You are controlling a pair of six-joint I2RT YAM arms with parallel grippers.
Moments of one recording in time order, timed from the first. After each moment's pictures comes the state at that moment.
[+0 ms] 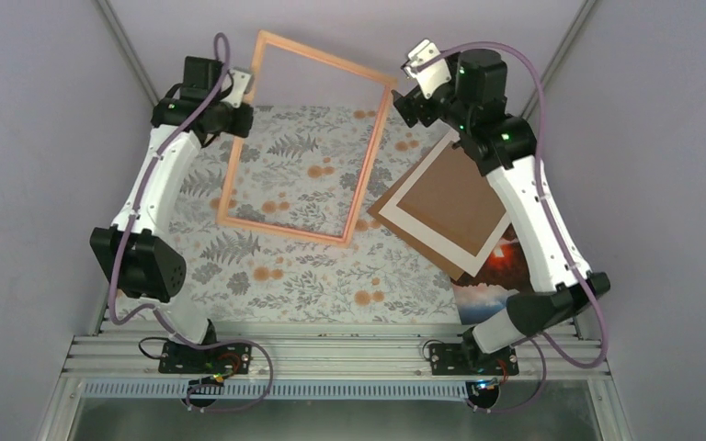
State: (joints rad) left arm -0.18 1.70 1.86 -0.87 0.06 0.15; right arm 0.40 1.56 1.90 -0.64 -0.01 -0.53
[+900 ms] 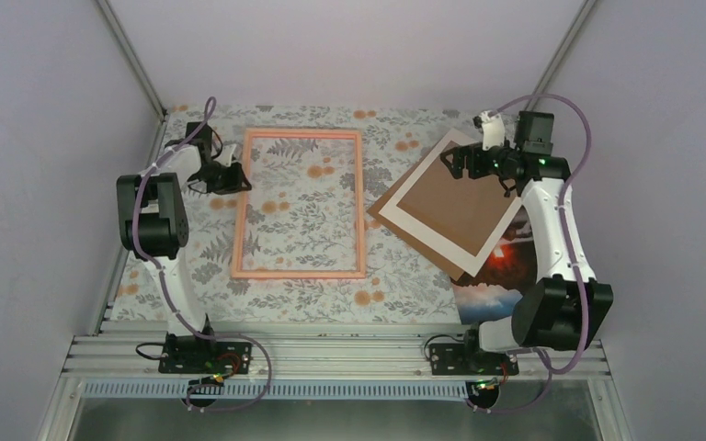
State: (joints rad) left arm 0.09 2.02 1.48 -0.76 0.47 0.01; right arm -0.08 1.41 1.37 -0.70 -0.53 -0.22
